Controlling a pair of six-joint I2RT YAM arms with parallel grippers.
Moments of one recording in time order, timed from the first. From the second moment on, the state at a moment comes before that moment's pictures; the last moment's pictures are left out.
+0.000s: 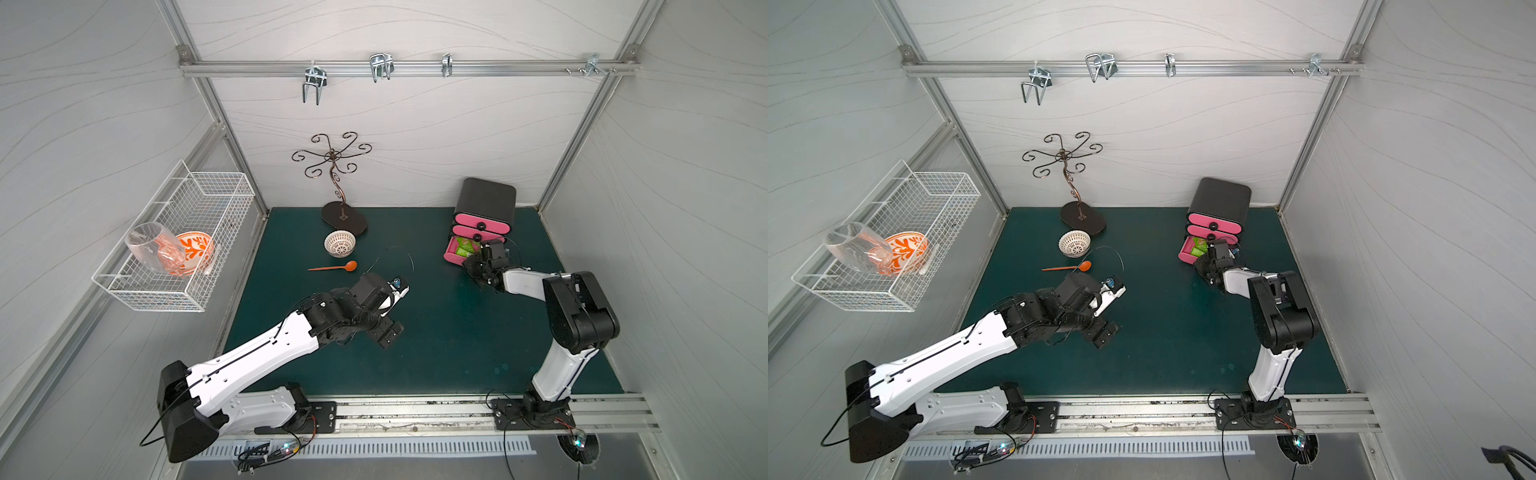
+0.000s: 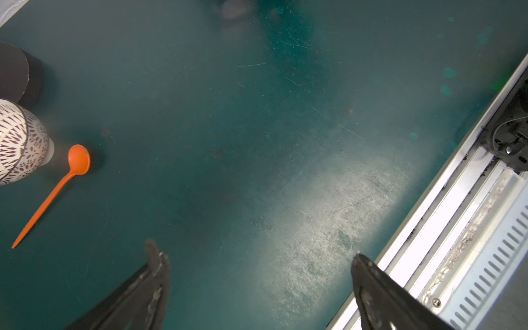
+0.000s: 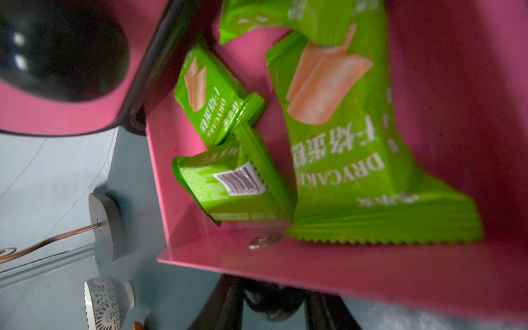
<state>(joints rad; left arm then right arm) -0.90 1.14 1.04 -0.84 -0.09 -0.03 0.27 1.81 0.95 0.07 -0.07 1.05</state>
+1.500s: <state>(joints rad) -0.90 1.15 1.01 -0.83 -0.10 -0.03 0.15 1.91 0.89 0.45 -0.05 1.37</state>
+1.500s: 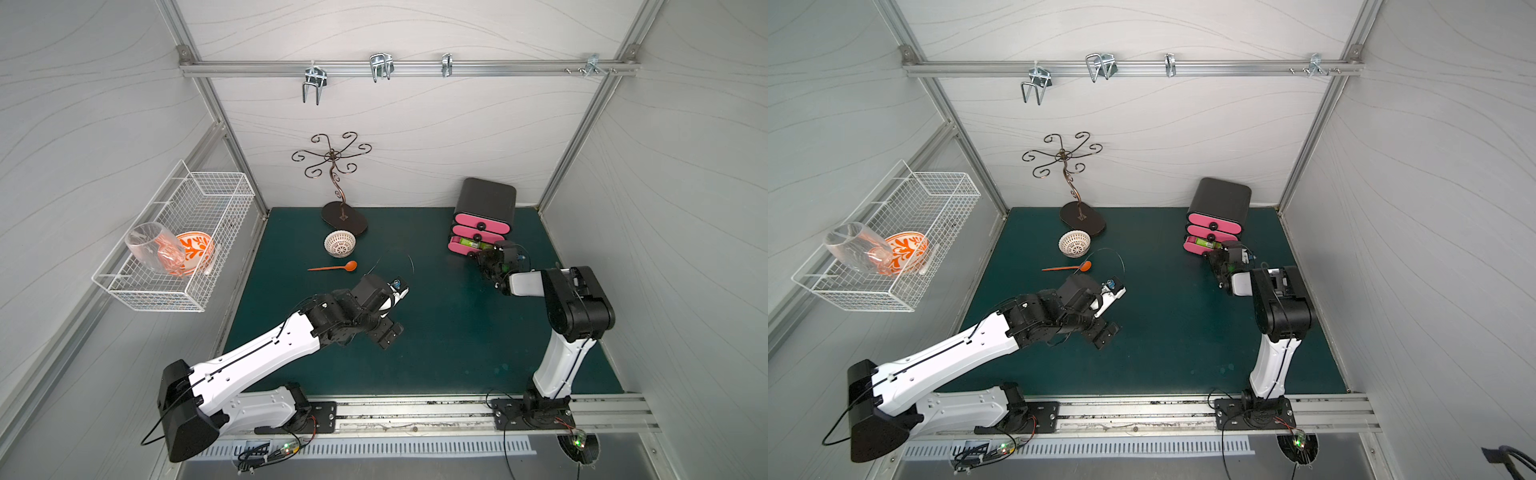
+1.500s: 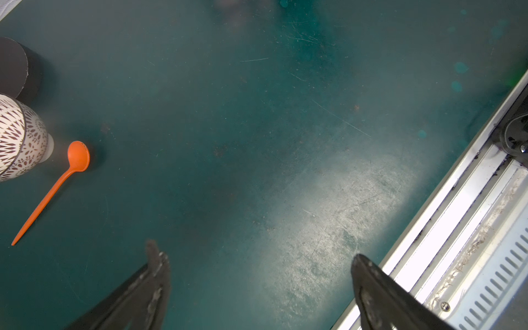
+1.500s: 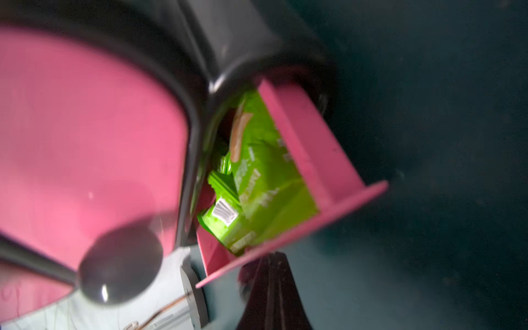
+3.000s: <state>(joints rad) -0.22 0.79 0.51 -0.28 -0.26 -0.11 0.11 1.34 0.81 0.14 -0.16 0.65</state>
